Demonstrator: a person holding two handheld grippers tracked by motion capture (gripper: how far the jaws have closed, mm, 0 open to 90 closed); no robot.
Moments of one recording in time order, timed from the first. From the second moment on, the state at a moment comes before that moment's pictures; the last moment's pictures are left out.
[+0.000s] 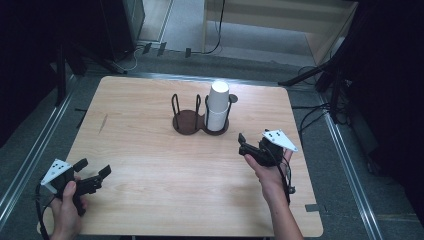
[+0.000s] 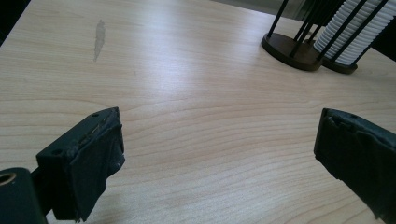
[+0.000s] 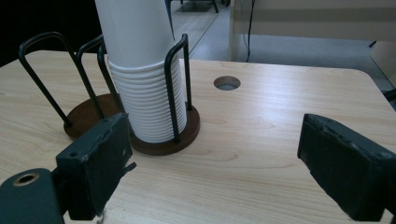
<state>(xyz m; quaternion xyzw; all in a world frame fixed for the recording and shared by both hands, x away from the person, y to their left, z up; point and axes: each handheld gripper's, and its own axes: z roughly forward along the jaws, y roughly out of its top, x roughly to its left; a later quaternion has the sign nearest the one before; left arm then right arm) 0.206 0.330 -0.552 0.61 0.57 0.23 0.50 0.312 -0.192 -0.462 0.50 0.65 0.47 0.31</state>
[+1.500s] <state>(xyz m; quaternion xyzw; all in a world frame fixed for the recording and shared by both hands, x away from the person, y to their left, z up) 0.207 0.331 -0.552 0.61 0.57 0.23 0.51 0.362 -0.132 -0.454 0.49 0.67 0.47 0.29</state>
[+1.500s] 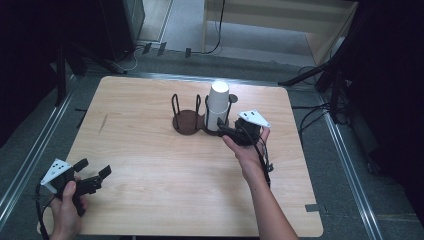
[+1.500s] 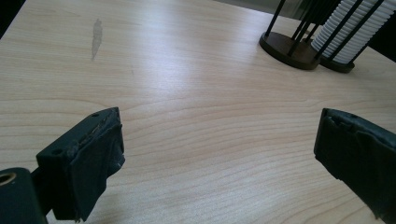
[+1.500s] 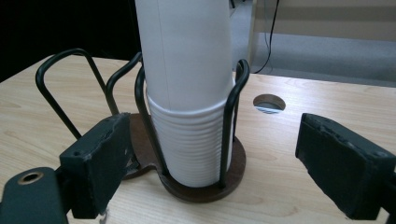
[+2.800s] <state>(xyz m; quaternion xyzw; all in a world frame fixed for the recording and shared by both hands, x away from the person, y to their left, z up) 0.208 0.330 -0.553 0.62 0.56 0.23 0.50 0.412 -0.100 -0.447 0.51 0.65 0.50 0.27</state>
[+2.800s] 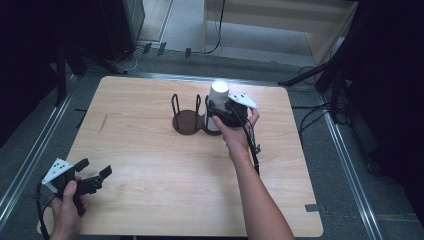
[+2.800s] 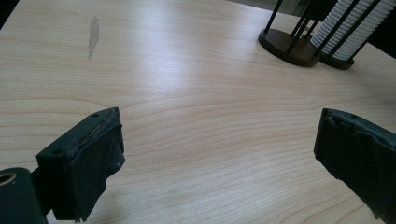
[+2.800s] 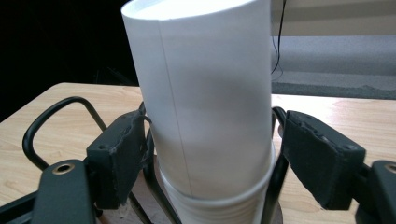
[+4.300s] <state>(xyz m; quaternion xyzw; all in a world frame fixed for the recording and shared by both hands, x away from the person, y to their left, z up) 0.208 0.328 -0.553 0.62 0.56 0.23 0.50 0.421 -0.088 -0.423 0.49 0.64 0.49 0.32</state>
